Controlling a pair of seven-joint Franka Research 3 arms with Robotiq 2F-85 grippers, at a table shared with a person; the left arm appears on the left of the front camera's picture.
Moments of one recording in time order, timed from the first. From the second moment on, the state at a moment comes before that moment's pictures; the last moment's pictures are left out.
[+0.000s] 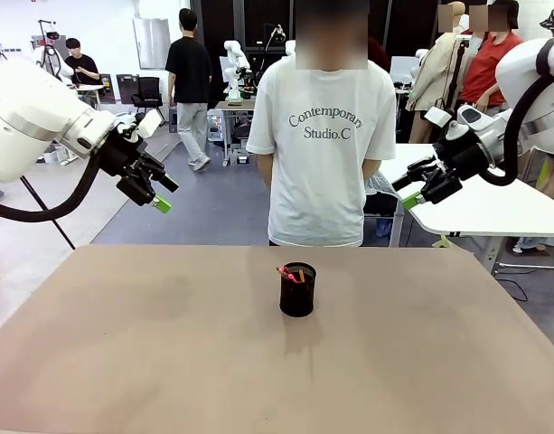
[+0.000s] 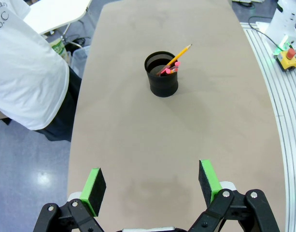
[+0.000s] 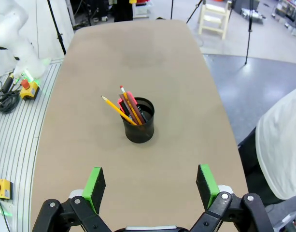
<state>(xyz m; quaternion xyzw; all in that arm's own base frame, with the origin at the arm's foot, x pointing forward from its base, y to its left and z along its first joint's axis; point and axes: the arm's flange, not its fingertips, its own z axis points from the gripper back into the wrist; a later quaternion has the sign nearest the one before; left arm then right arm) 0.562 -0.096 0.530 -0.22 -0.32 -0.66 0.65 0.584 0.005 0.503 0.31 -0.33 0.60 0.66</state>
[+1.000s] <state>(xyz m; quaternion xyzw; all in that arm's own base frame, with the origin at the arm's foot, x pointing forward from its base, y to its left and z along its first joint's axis) 0.562 -0.096 0.530 -0.22 -0.32 -0.66 0.65 0.584 0.005 0.503 0.31 -0.33 0.60 0.66</state>
